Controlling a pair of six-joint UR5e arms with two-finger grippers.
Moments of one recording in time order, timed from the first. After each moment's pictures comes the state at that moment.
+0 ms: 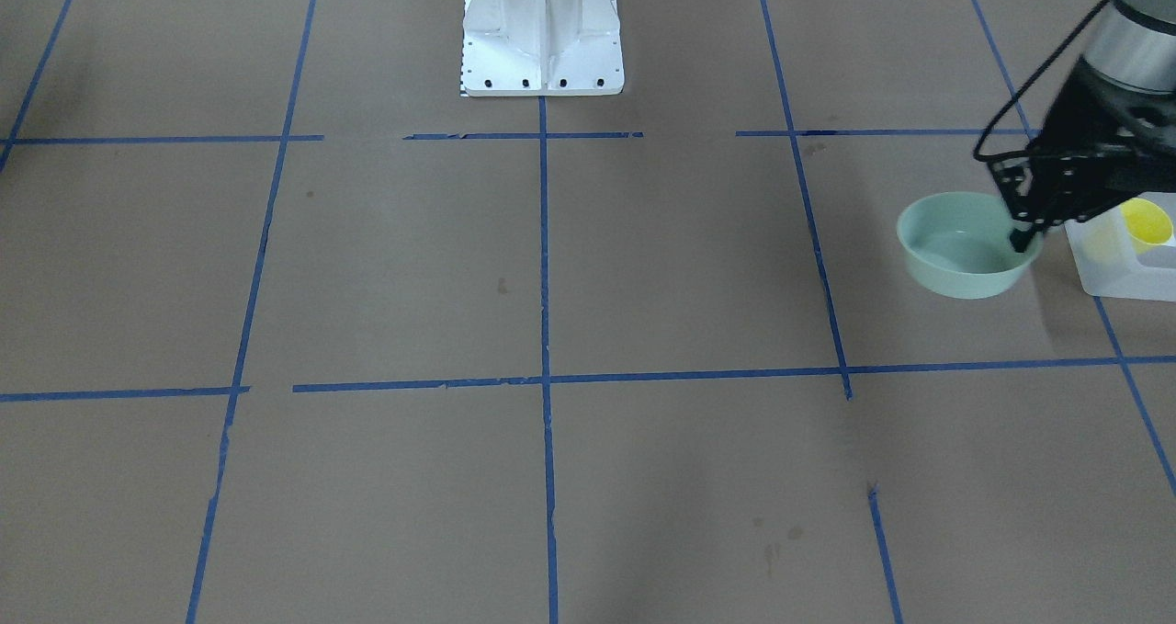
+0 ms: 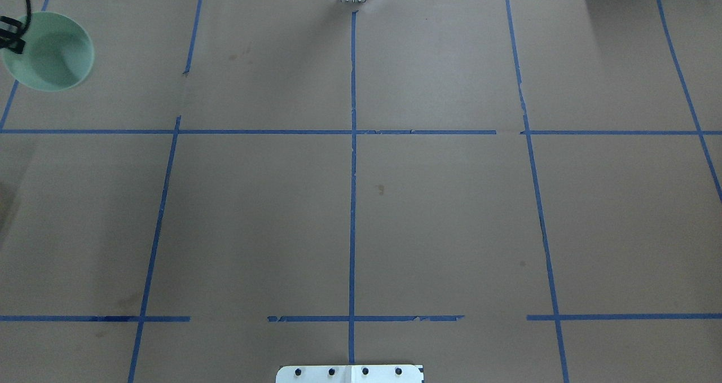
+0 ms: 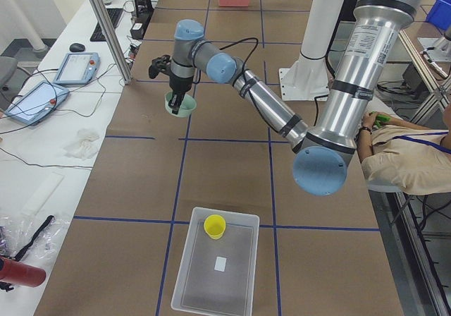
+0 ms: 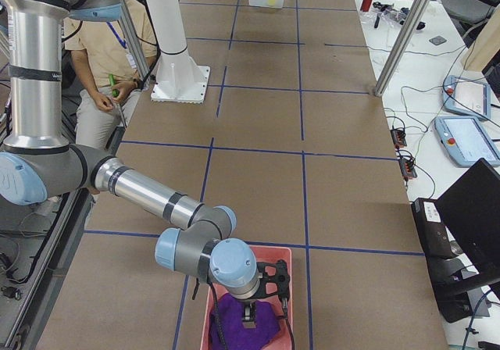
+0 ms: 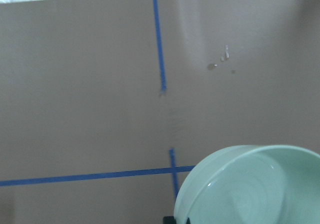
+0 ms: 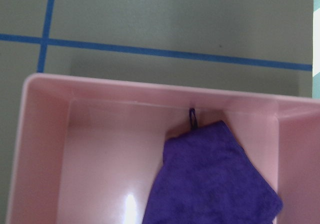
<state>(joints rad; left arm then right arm) -1.30 -1.84 -1.95 -1.45 -2.08 -0.28 1.82 -1.68 1.43 -1.36 2.33 -0.28</state>
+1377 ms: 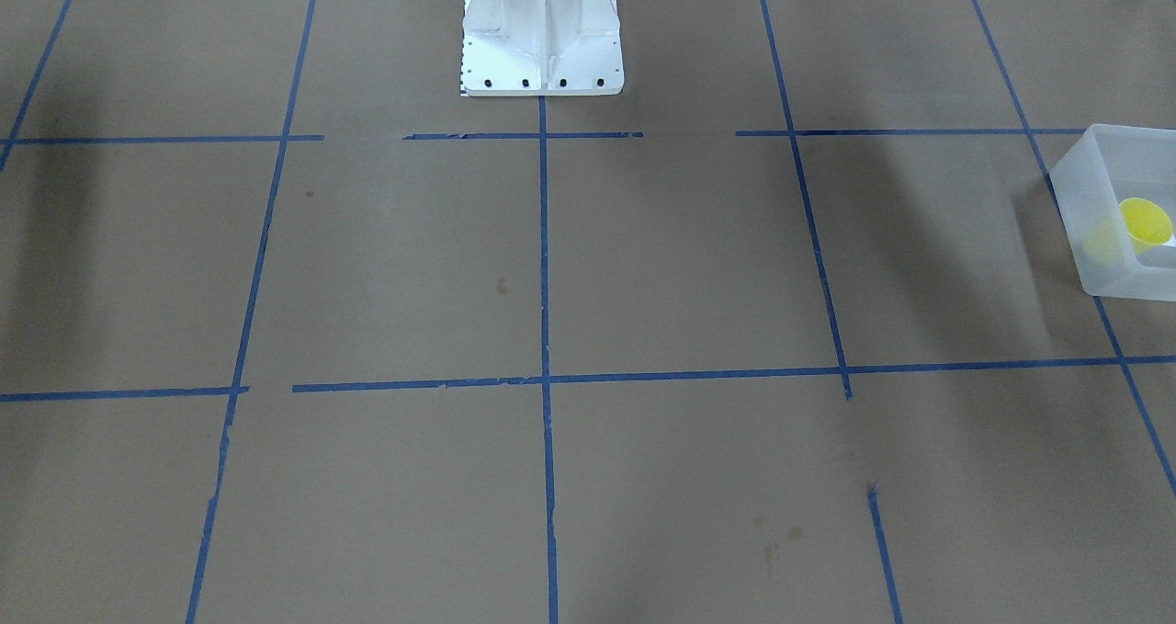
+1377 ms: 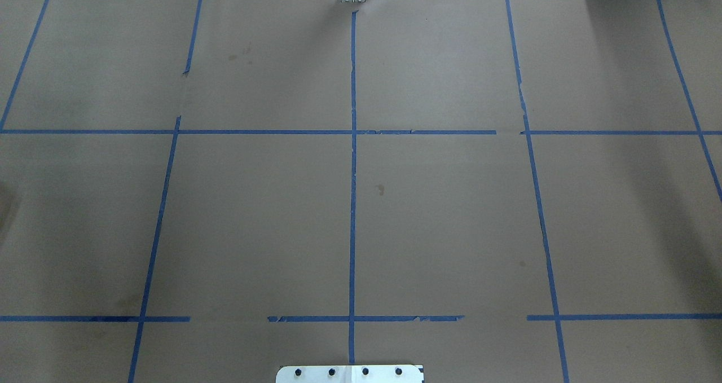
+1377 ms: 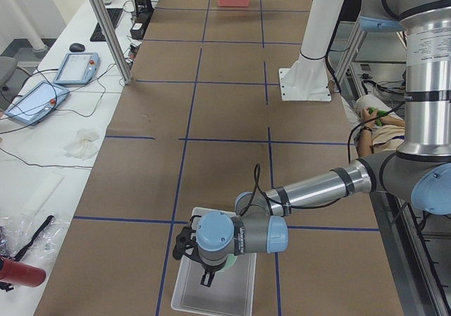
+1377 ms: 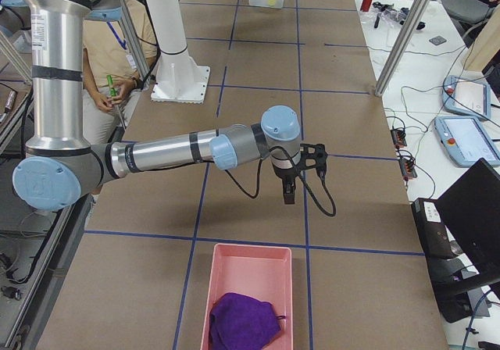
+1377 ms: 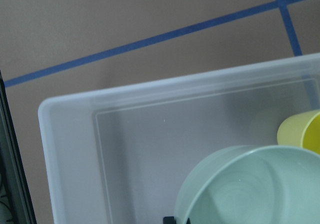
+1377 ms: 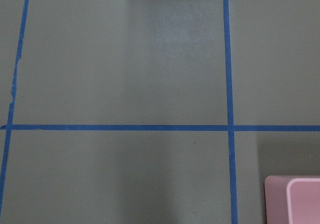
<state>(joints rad) -1.70 -1.46 -1.31 -1.92 -2.29 0.36 1.50 -1.63 1.84 -1.42 2.36 0.31</state>
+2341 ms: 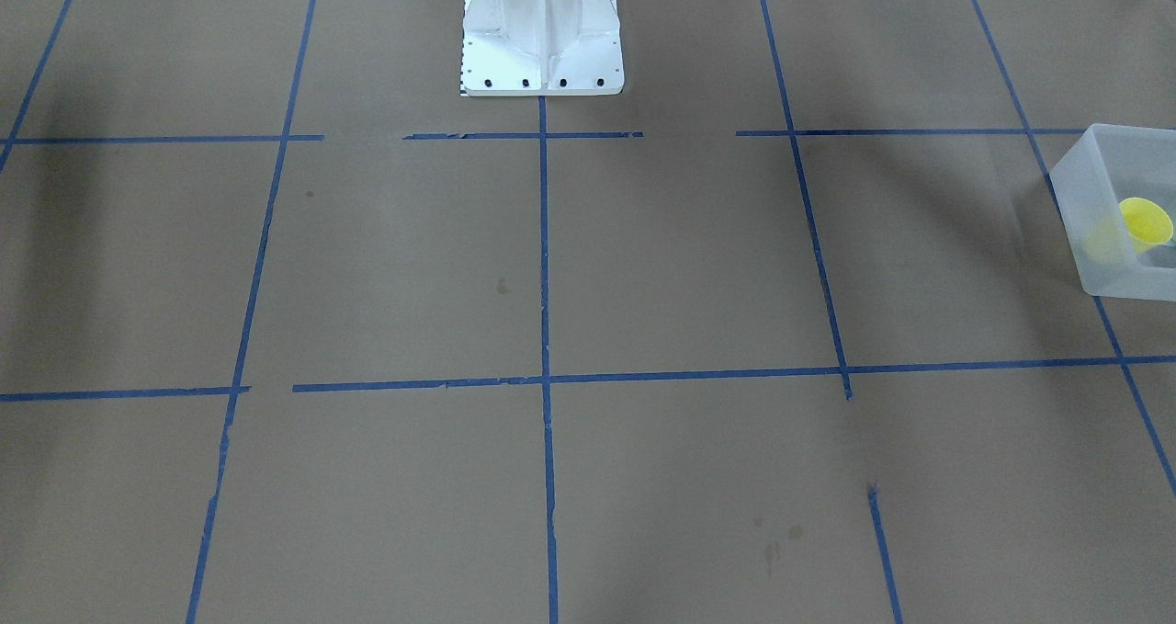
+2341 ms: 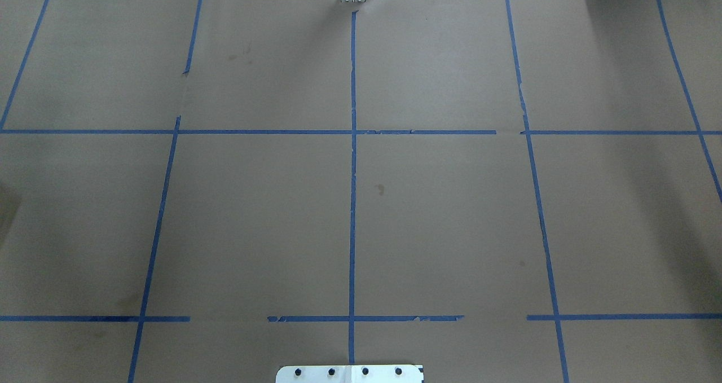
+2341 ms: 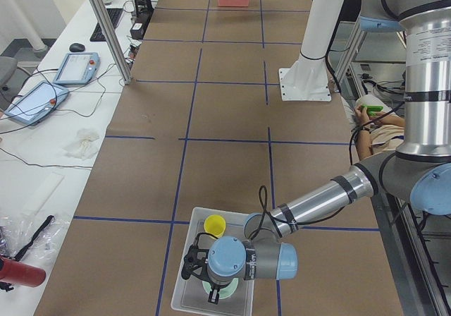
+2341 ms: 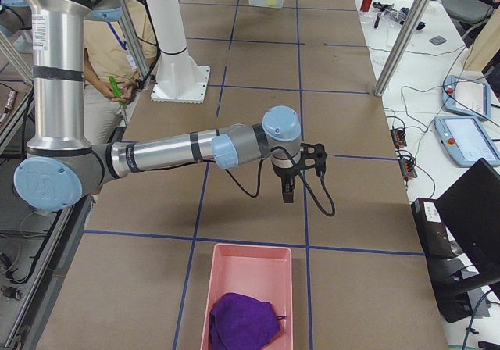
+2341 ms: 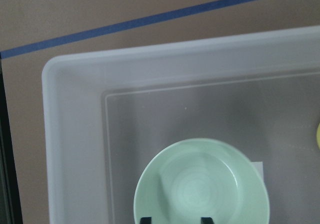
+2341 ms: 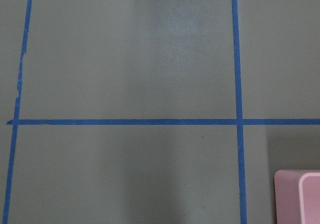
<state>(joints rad) -1.69 -1.47 -1.23 -2.11 -2.36 0.20 1.49 -1.63 1.84 -1.43 2.38 0.32</state>
